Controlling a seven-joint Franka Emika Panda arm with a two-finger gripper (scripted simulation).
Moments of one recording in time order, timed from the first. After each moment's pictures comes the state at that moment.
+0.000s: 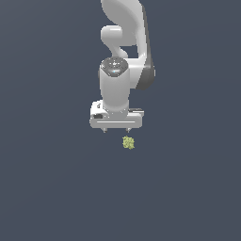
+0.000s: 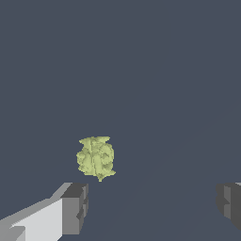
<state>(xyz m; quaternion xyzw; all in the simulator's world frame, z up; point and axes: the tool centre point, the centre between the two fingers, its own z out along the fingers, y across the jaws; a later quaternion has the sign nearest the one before) 0.007 -0.017 0.167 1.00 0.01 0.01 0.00</state>
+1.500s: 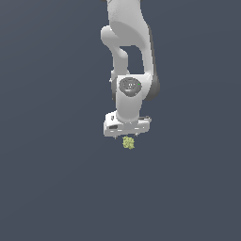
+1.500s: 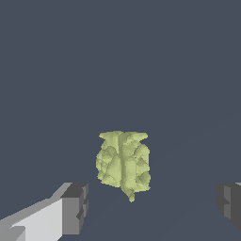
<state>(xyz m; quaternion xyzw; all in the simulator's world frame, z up) -0.005 0.026 0.102 1.00 0.07 0.00 0.00</state>
